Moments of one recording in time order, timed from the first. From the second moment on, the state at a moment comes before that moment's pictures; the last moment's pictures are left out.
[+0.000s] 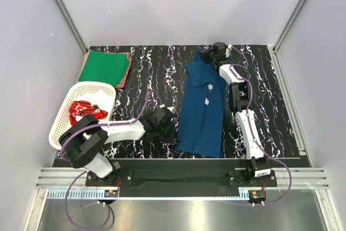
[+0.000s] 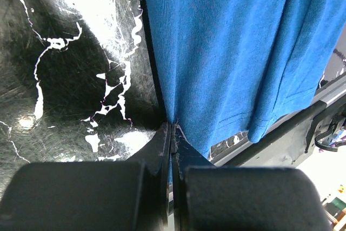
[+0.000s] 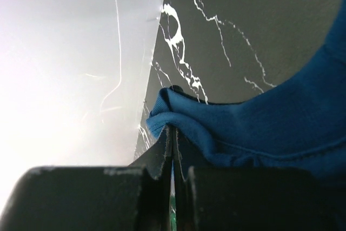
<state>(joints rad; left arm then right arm) -0.89 1.54 0.68 -0.11 0.20 -0.86 0.17 2.92 2.51 0.02 -0.10 1.40</state>
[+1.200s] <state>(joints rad) -0.75 1.50 0.79 -0.33 0.21 -0.67 0.21 1.75 1.33 -0.69 -0.20 0.68</state>
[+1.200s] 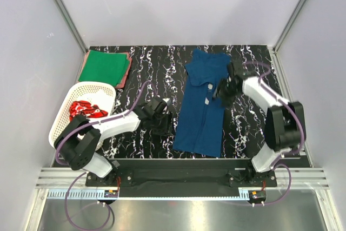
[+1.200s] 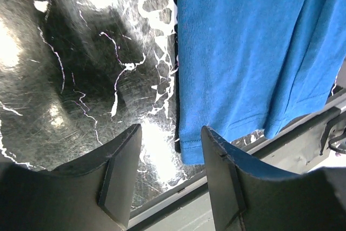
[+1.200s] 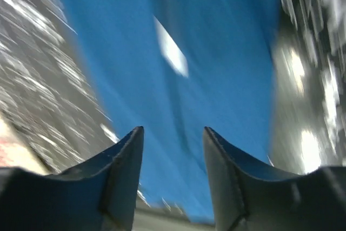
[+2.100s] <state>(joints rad) -0.80 1.46 0.64 -0.17 0.27 -0.73 0.47 1.08 0.53 -0.77 -0.15 0.97</state>
